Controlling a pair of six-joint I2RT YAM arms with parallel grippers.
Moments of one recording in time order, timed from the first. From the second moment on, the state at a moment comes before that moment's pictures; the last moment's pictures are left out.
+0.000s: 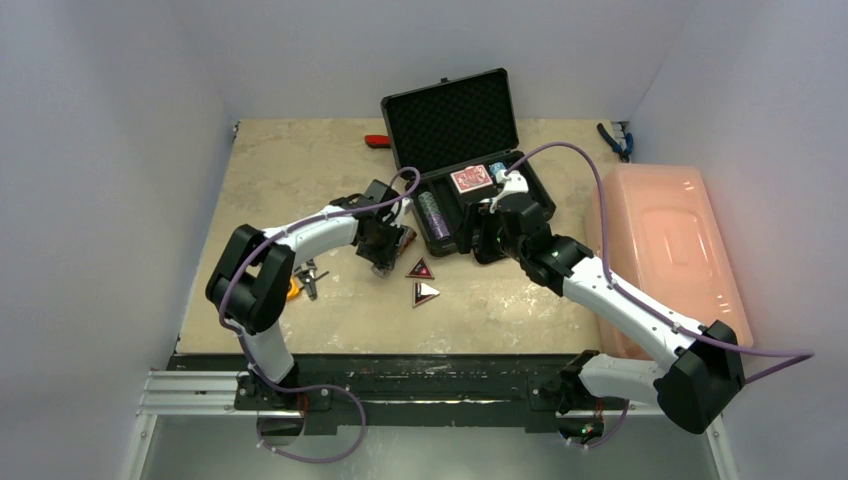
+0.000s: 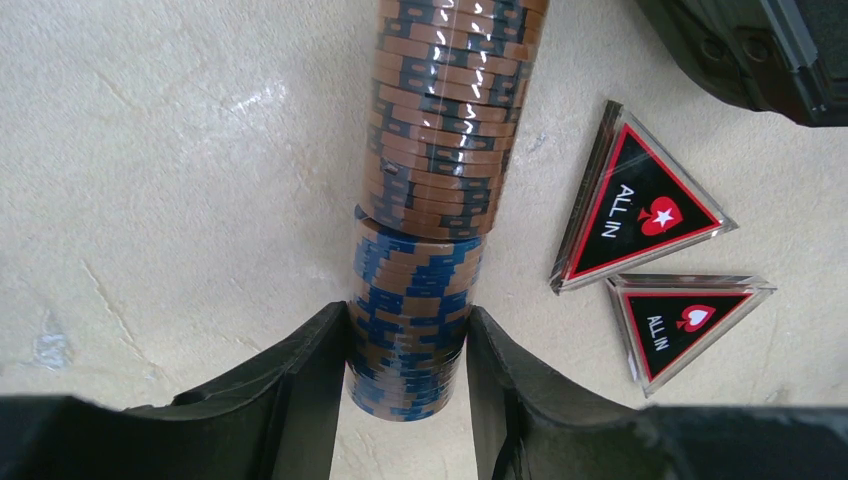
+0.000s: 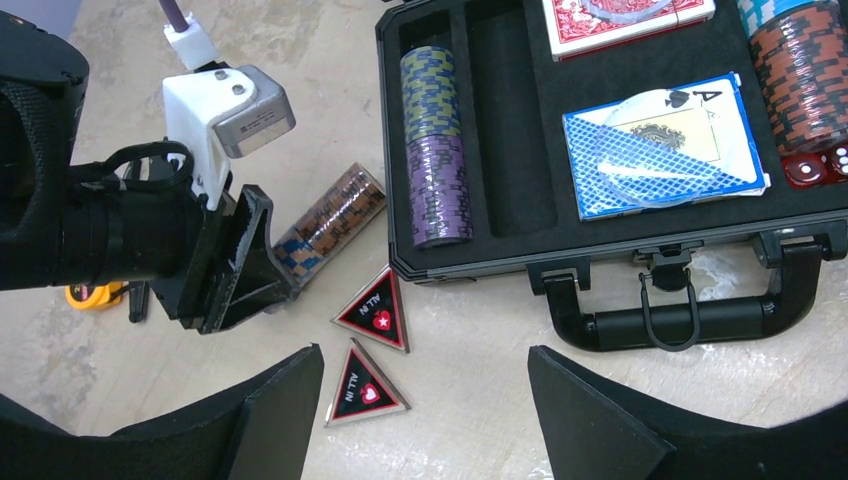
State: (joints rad) left arm -0.54 1.77 1.15 -0.57 0.06 -0.12; right arm 0.65 1.18 0.90 -0.28 0.14 0.50
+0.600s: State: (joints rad) left arm -0.57 1.72 1.12 -0.59 0.05 -0.17; right arm 0.65 1.20 0.90 -0.28 0.13 0.50
